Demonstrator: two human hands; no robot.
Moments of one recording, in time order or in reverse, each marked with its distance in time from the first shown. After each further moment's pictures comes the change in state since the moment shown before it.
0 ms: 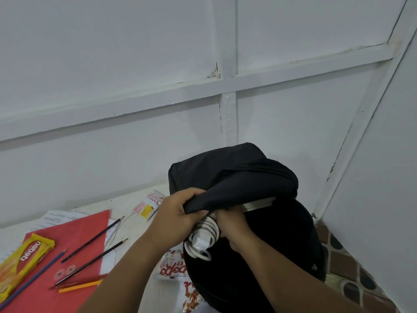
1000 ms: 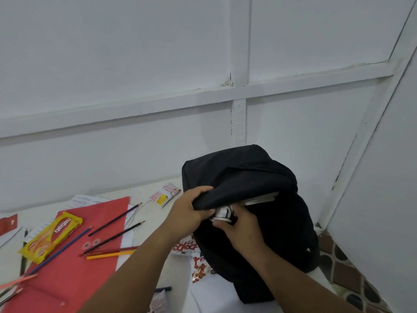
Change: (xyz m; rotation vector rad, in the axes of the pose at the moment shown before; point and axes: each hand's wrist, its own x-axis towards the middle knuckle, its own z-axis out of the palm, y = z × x) left_hand -0.039 -0.006 0.009 -0.006 0.045 -0.192; right_hand -0.041 0.050 -0.022 -0.383 -0.008 -0.447
